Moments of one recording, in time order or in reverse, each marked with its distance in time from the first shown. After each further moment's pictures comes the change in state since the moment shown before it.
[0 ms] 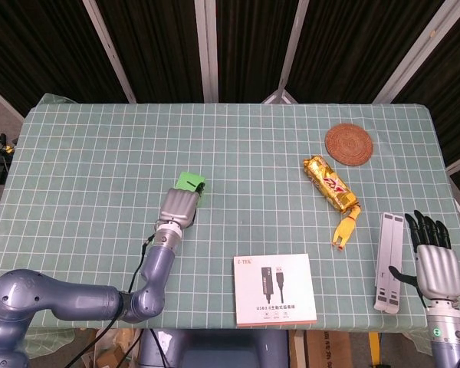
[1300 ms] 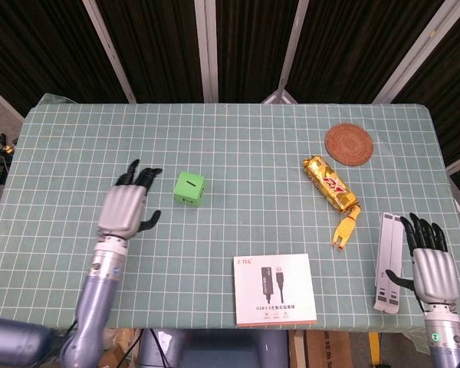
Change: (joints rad) left arm 0.334 0.381 0.064 -0.628 0.469 0.420 -0.202; right arm -0.009 0.010 -0.023 -0.040 -0.031 0.016 -0.033
